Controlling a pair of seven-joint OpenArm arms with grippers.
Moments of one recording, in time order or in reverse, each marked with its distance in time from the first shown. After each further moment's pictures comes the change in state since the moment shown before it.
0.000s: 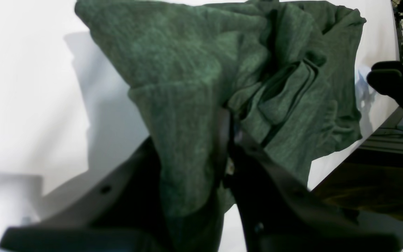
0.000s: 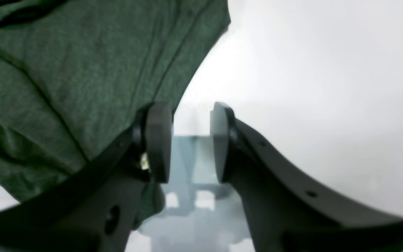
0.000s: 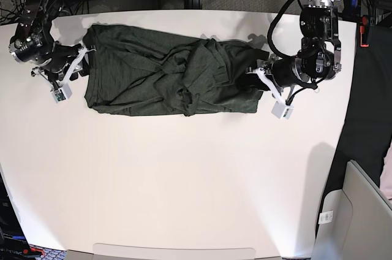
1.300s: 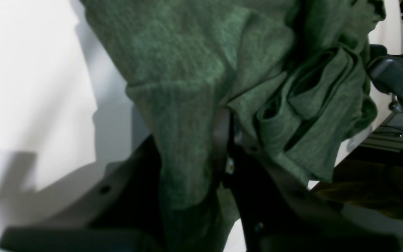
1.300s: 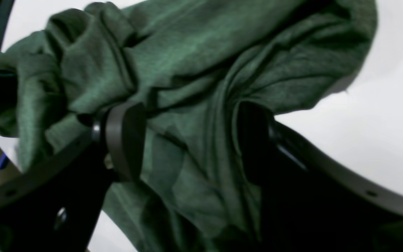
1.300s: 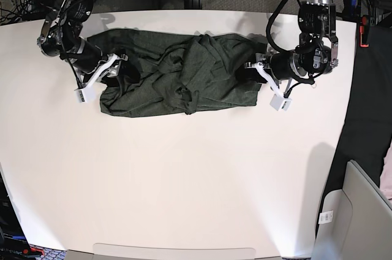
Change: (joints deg) left arm 1.0 0.3 0.1 -3.6 0.0 -0.2 -0.2; right arm 3.6 -14.3 4.0 -10.8 13.6 0.9 0.3
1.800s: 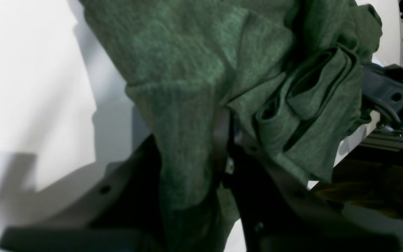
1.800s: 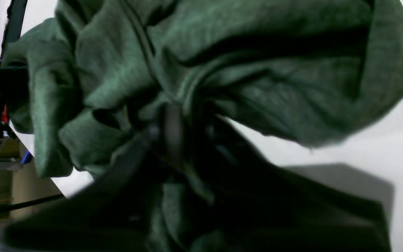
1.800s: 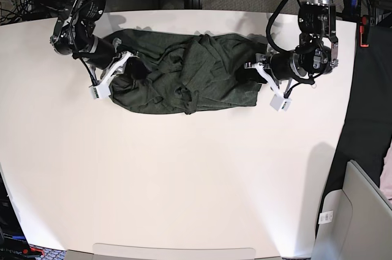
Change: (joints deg) left arm 0.0 0.0 0.0 0.0 0.0 0.0 0.0; right arm 0.2 -3.3 -0.1 -0.7 -0.3 -0.5 -3.0
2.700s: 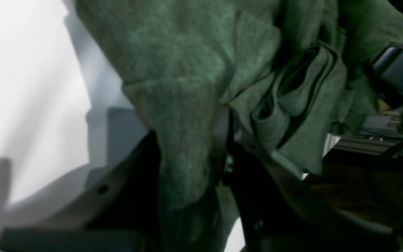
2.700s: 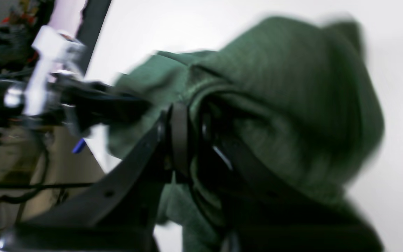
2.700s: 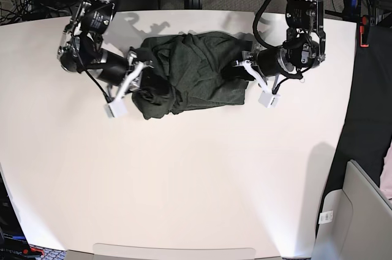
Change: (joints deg) left arm 1.2 4.8 0.0 -2.5 -0.1 -0.1 -3.4; right arm 4.2 -3.2 -8.1 6.5 13.2 -0.7 -7.4
